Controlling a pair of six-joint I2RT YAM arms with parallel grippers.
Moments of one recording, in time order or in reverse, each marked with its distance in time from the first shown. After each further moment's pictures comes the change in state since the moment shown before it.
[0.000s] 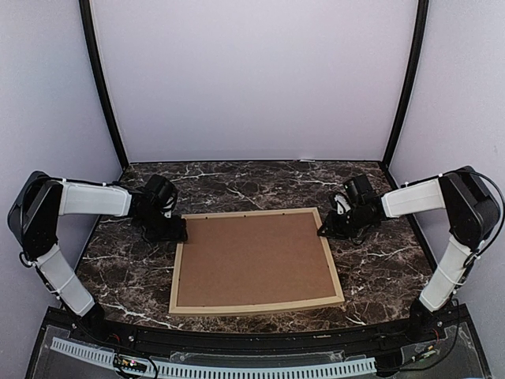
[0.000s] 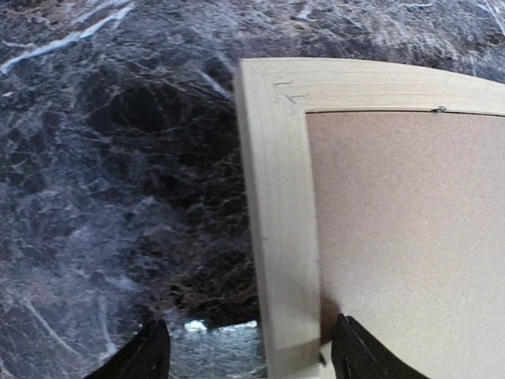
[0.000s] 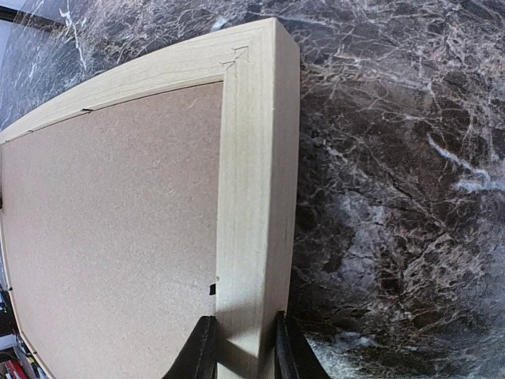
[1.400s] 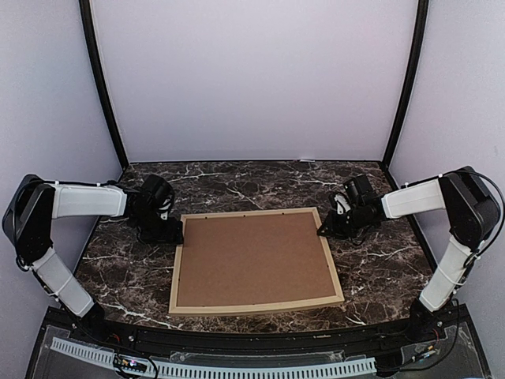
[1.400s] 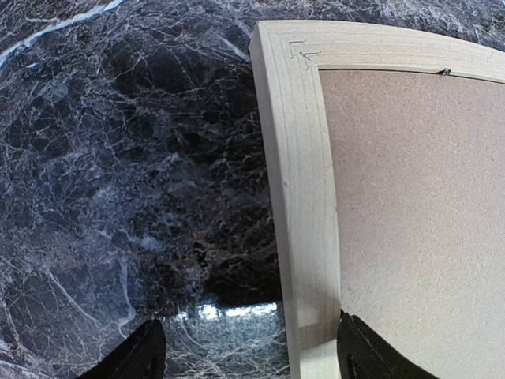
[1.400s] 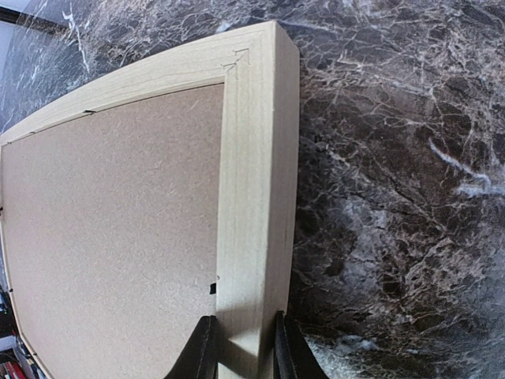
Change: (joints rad) left arm 0.014 -0.053 -0.010 -0.084 -0.029 0.028; right arm 0.001 -0.002 -0.010 0.022 0.005 0.003
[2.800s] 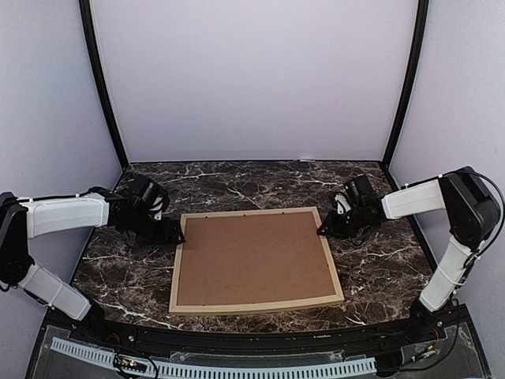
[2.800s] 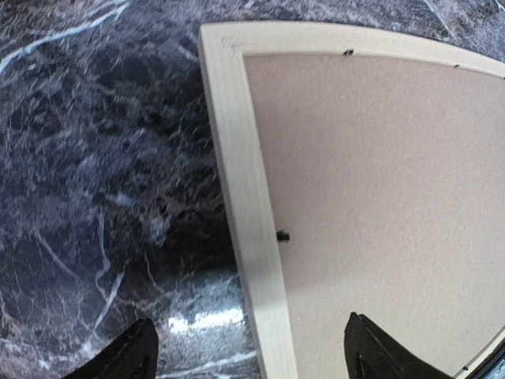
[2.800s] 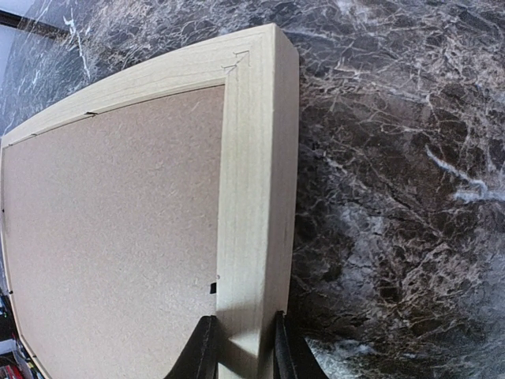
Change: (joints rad) left arm -0.030 -0.192 -0.093 0.035 0.088 -0.027; right arm 0.000 -0.002 -0.010 0.024 0.005 0.007
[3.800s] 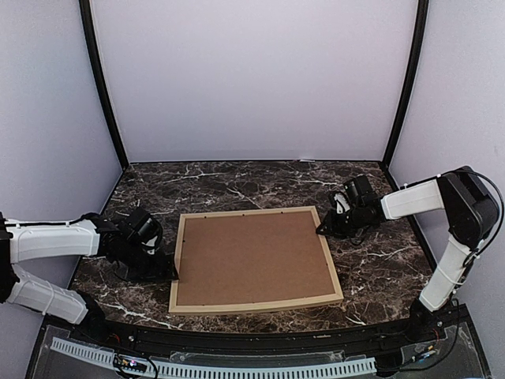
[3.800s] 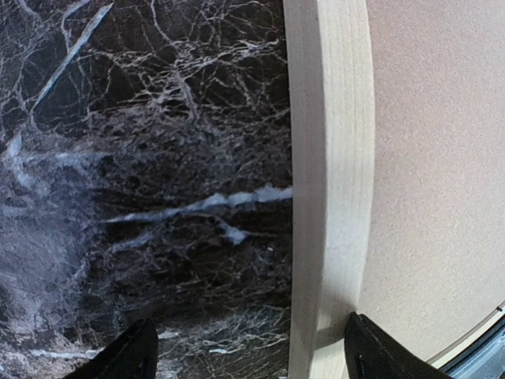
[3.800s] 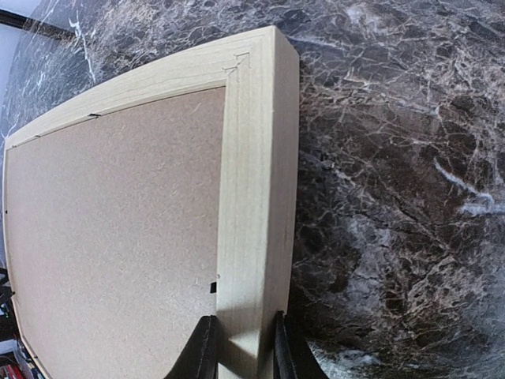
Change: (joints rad) left arm -0.145 -0.188 -0.248 -0.127 0.015 -0.266; right arm 0.000 0.011 0.000 0.029 -0.010 0.000
